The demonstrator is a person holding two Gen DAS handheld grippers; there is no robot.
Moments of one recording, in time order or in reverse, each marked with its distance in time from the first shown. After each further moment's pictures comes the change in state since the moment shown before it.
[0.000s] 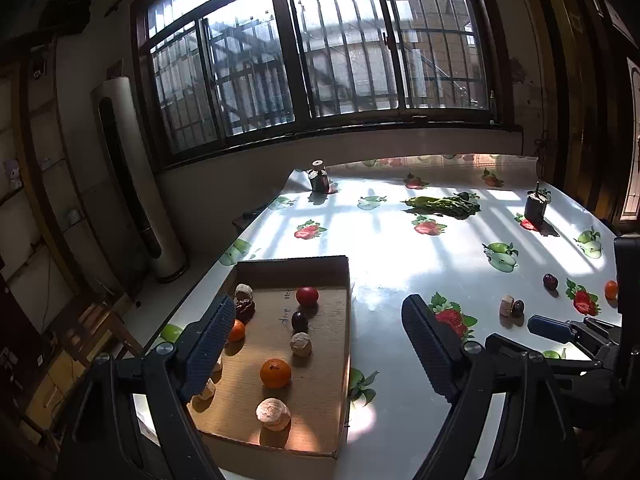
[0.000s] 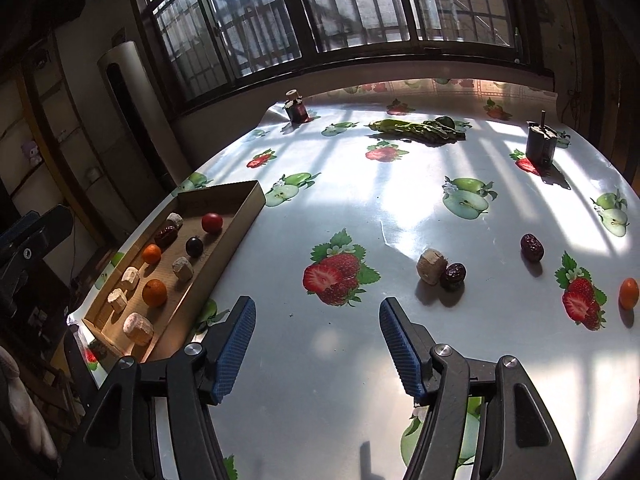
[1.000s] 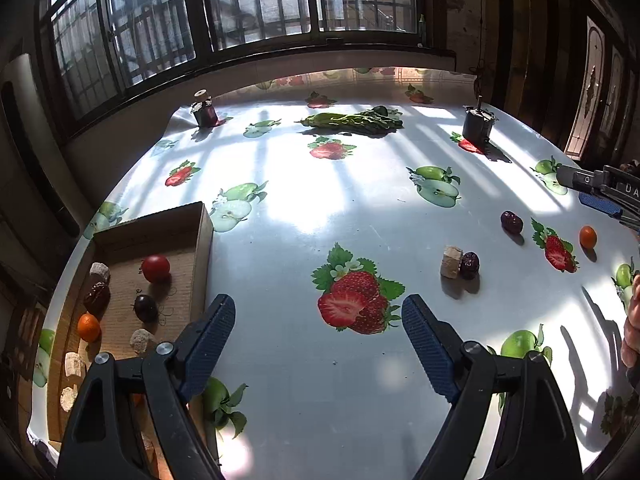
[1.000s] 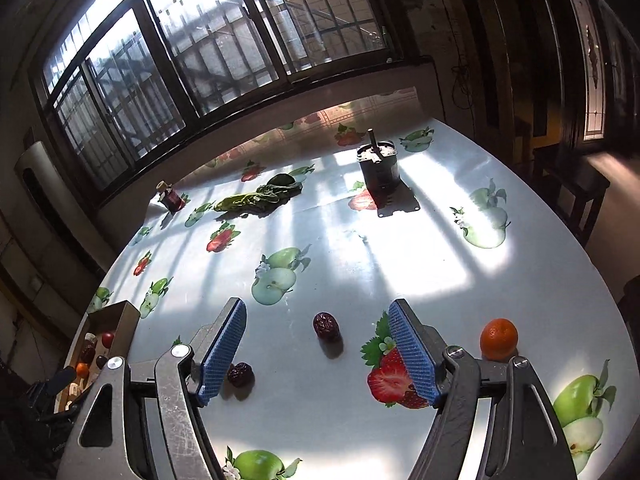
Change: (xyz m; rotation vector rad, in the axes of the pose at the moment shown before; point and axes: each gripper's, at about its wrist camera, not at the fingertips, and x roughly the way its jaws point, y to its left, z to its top) left arm 0.118 -0.106 -0.012 0.129 0.263 -0.311; right arm -0.032 -0.186 0.049 0.316 -0.116 -0.229
